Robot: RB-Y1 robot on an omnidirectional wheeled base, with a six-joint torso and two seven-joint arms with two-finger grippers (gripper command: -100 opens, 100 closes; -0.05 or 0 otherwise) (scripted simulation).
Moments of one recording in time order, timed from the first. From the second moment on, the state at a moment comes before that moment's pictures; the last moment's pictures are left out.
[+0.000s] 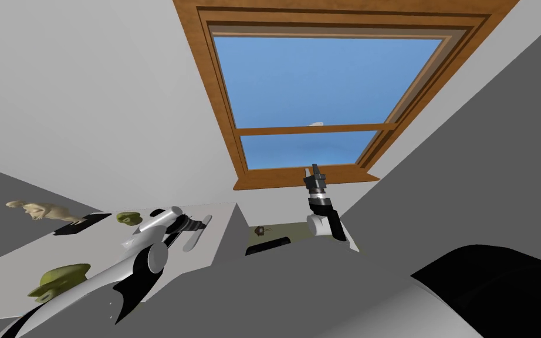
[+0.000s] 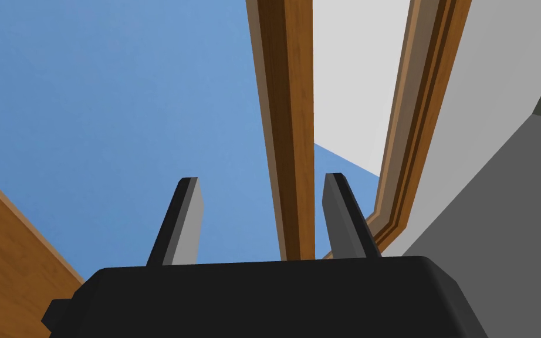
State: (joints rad) left arm -0.48 0.56 0.61 -0.65 0.31 1.20 0.66; right arm 0.45 -0.02 -0.01 -2.24 -0.12 -0.42 -0.05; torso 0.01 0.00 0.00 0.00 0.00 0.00
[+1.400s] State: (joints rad) left arm -0.41 0.57 0.67 -0.60 0.33 1.22 0.60; right arm 0.45 -0.02 -0.01 -2.24 -0.12 -0.42 -0.05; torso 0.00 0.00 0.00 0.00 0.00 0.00
